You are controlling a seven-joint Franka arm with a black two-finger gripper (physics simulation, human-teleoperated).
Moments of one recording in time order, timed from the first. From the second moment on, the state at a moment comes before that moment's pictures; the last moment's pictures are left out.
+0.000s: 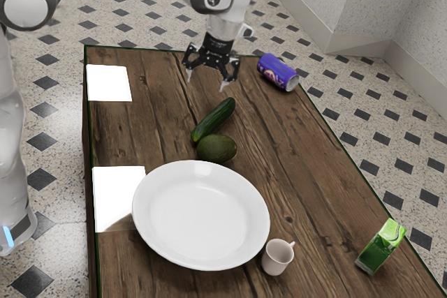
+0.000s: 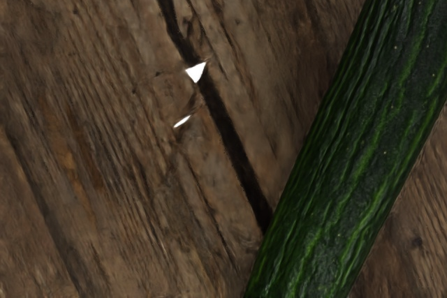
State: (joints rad) arm -0.04 -0.06 0.30 -1.85 -0.03 1.67 -0.91
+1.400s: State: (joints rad) arm -0.09 0.06 0.30 -1.93 0.03 1.89 -0.90
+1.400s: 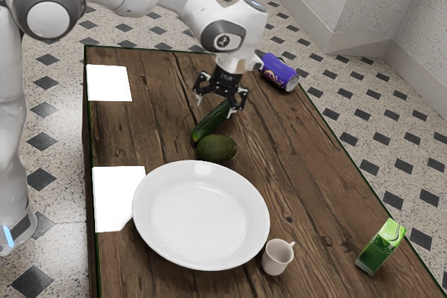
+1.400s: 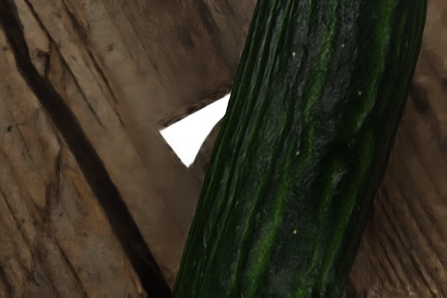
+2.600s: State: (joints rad) arm -0.11 0.13 0.34 -1.93 -0.08 1.91 -0.77
